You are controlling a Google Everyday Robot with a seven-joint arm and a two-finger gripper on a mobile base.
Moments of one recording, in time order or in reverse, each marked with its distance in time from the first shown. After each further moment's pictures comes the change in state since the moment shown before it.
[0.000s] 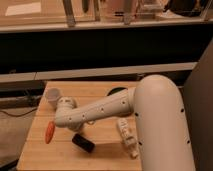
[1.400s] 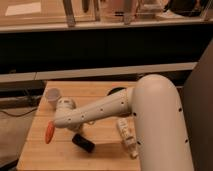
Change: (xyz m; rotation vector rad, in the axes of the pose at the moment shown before) arm -0.001 -0.004 0.002 0.009 0.010 -0.055
